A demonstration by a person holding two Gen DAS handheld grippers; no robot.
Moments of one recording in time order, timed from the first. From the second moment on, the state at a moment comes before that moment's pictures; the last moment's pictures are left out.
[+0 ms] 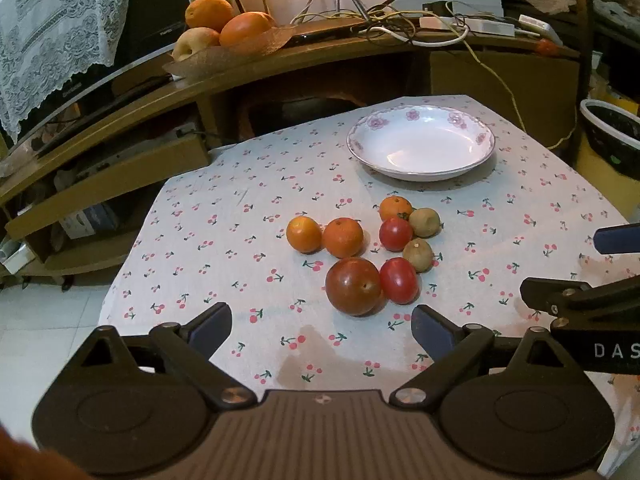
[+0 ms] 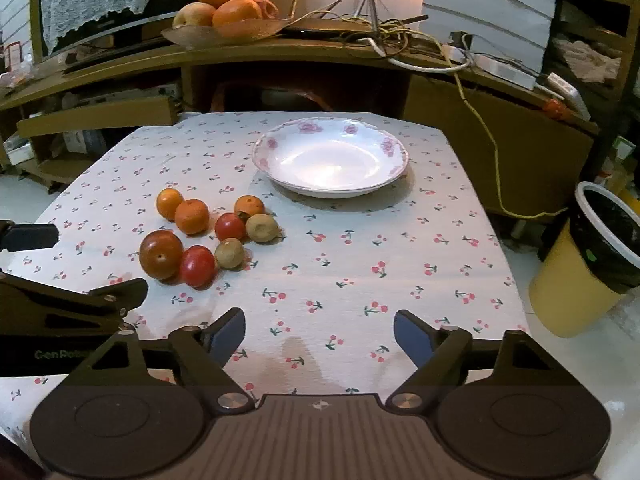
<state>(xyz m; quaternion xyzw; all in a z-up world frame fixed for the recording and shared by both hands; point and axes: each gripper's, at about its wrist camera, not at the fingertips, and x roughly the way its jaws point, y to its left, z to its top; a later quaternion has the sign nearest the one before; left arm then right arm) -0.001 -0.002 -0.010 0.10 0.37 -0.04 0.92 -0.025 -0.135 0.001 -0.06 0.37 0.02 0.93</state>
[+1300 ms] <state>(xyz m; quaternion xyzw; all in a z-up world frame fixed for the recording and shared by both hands) 0.025 0.036 -0.021 0.09 0.39 -0.04 0.92 0.039 -0.103 -0.013 -0.01 0.43 0.18 0.88</state>
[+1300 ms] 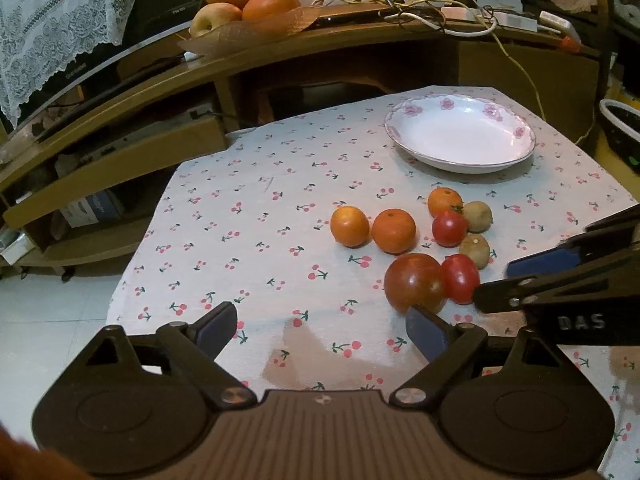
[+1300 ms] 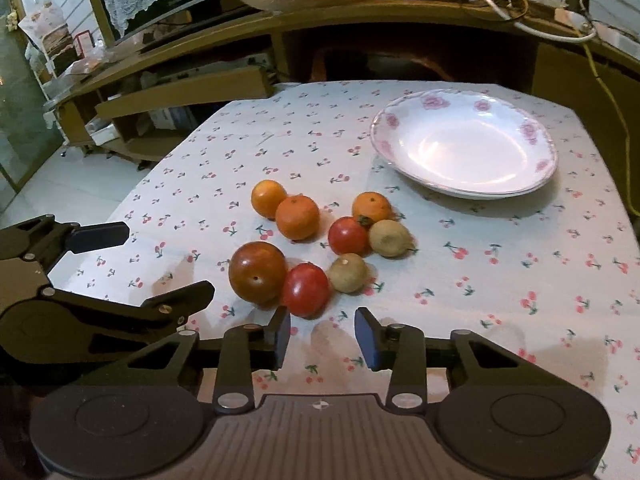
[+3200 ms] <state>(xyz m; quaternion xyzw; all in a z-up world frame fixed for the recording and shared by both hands) 0.084 0.008 -0.042 0.14 0.43 -0.25 0.86 0.090 -0.108 -0.014 0.00 0.47 0.25 0.85</state>
